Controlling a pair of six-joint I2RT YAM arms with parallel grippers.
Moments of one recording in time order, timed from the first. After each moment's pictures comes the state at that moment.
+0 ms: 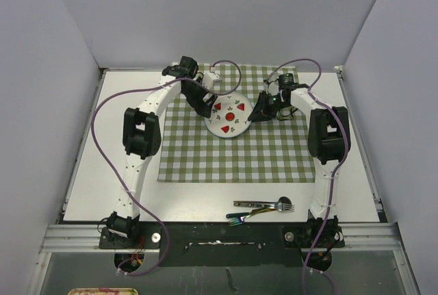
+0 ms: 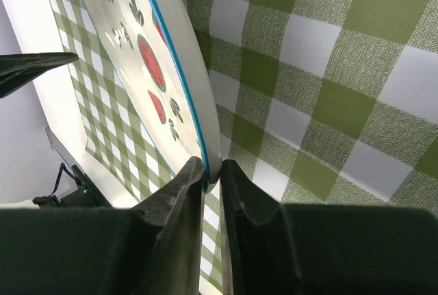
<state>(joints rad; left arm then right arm) -0.35 2.49 2.32 -0.98 0.49 0.53 0.14 2.20 1.67 -0.62 -0.71 0.31</state>
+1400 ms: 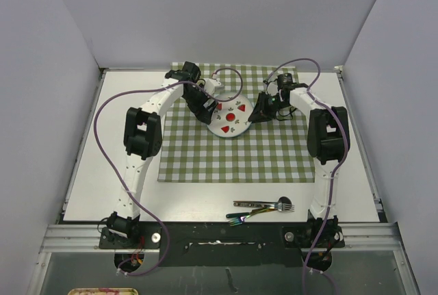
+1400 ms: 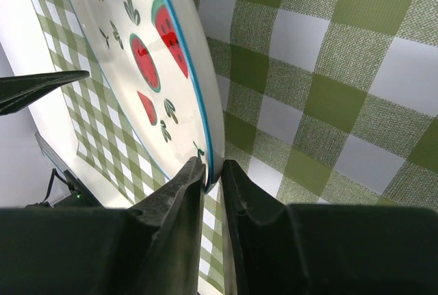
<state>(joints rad) -0.36 2.48 2.25 -0.99 0.48 0.56 0.15 2.20 1.68 -0.64 -0.66 0.30</state>
